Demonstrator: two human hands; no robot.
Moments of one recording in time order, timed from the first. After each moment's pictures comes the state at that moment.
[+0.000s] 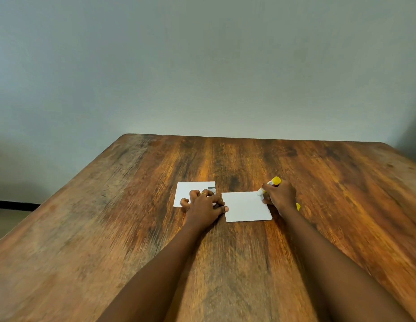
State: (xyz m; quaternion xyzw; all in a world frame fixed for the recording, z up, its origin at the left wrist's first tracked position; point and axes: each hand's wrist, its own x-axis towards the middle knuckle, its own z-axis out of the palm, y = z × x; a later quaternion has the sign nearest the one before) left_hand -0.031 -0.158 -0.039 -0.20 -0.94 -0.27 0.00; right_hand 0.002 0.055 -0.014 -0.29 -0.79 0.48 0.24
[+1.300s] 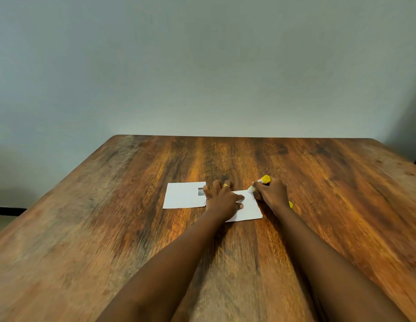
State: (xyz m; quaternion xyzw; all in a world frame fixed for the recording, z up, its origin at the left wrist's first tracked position) left_hand -0.035 -0.081 -0.031 -0.31 -0.95 -0.06 0.04; right_hand 0.006 0.067 -0.012 -0.24 -0.84 0.44 0.23
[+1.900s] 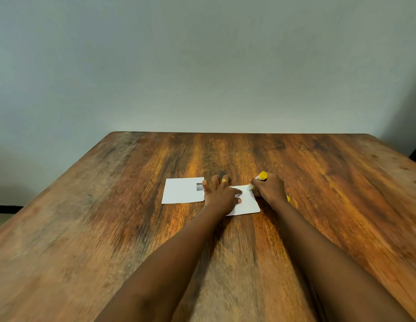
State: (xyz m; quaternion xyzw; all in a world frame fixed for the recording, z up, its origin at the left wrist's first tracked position) left_hand -0.025 -0.081 -0.026 -0.30 -0.95 -0.05 0.04; right_hand 0.011 0.063 -0.008 -0.24 -0.85 0.41 0.22
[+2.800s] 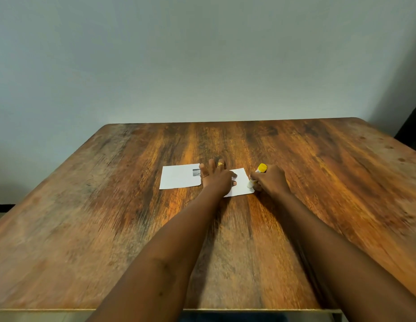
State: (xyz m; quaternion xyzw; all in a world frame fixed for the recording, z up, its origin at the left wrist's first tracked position) left_hand -0.016 -0.079 -0.017 -0.29 -0.96 -0.04 0.03; right_hand 0.059 0.052 0.000 -0.25 -0.85 0.43 0.18
